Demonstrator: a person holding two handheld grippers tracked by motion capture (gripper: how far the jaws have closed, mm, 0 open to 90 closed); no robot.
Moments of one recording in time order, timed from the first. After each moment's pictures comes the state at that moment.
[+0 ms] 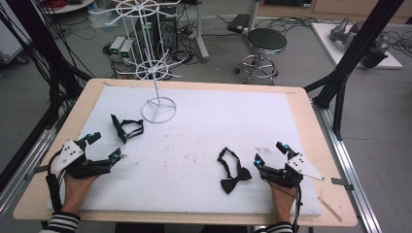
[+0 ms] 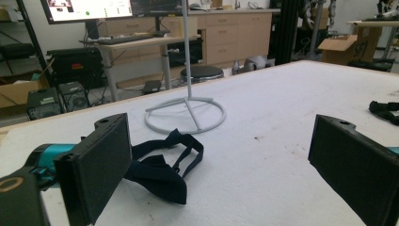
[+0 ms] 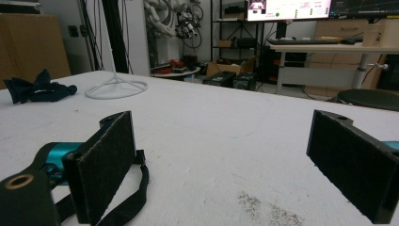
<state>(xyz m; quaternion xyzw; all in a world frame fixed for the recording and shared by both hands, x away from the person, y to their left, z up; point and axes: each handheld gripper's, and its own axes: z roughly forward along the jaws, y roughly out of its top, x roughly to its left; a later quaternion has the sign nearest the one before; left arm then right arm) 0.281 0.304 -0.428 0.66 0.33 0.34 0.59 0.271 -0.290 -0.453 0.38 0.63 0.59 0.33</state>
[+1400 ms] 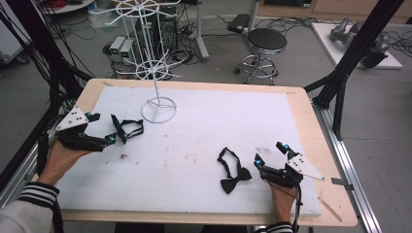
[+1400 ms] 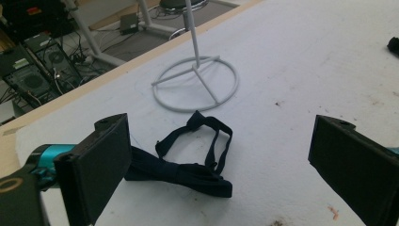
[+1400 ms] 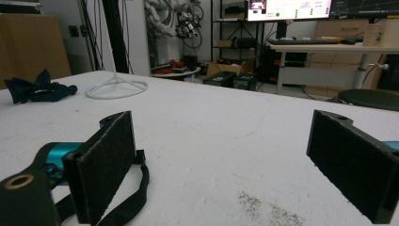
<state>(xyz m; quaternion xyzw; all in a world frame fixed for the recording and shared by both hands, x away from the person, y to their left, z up) 0.337 0.314 -0.364 0.79 0.31 0.27 0.46 0.272 -0.290 -0.453 0.38 0.63 0.59 0.33</state>
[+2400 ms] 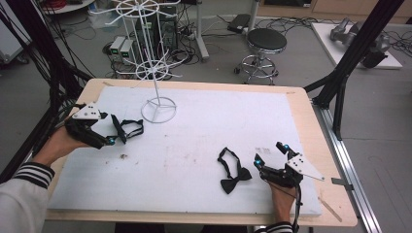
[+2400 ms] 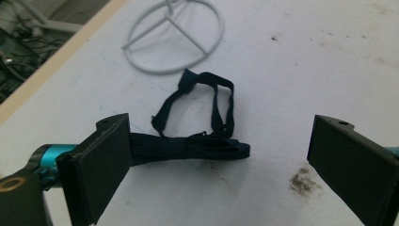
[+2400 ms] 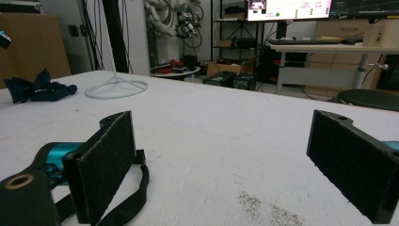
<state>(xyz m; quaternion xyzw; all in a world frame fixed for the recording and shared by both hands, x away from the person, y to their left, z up) 0.377 0.314 -0.364 0.89 0.23 0.20 0.35 0.271 -0.290 -0.453 0.38 0.63 0.59 0.33</state>
